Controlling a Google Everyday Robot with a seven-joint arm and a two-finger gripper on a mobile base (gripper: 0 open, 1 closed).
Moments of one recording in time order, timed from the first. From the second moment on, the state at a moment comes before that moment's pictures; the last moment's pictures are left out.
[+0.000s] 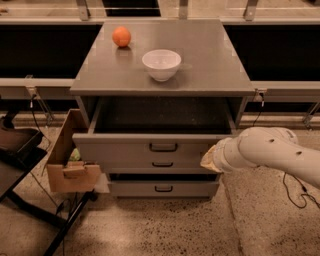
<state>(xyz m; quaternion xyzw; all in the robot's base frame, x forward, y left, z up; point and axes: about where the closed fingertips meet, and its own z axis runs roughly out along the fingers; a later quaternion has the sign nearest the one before) 0.563 -0.168 0.636 -0.58 0.76 -0.01 0.29</state>
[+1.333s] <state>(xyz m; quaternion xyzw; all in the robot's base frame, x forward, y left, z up) 0.670 -0.166 0.616 -0.58 0.75 0.00 0.31</state>
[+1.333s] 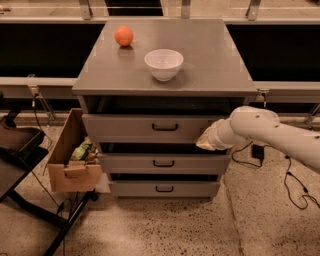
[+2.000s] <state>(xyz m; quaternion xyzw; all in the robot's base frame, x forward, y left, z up) 0.707 -0.174 0.609 -0.56 0.76 0.01 0.33</state>
